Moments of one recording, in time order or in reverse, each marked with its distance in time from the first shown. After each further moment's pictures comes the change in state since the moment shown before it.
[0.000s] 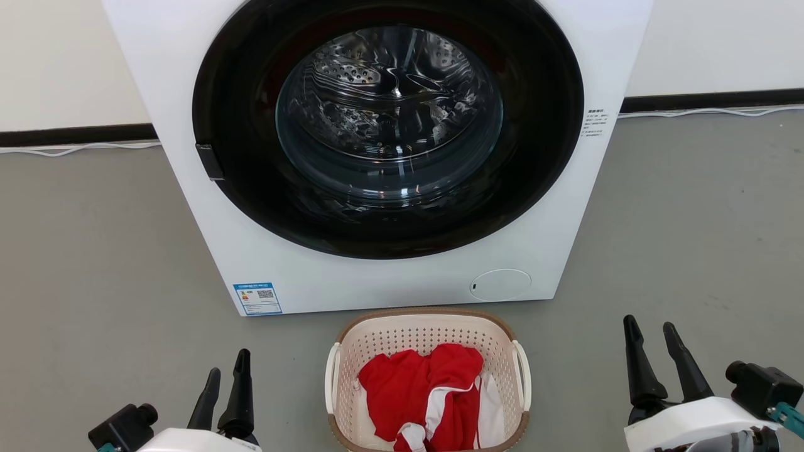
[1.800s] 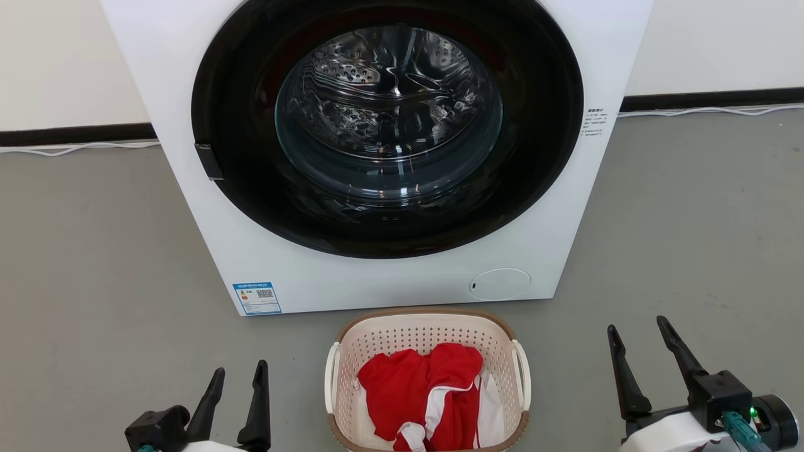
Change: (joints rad) left arm 0.019 0.004 -0.024 0.017 0.415 0.000 -0.114; right arm 0.000 0.005 -0.031 0.028 -0.551 0.001 -0.114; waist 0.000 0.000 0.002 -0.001
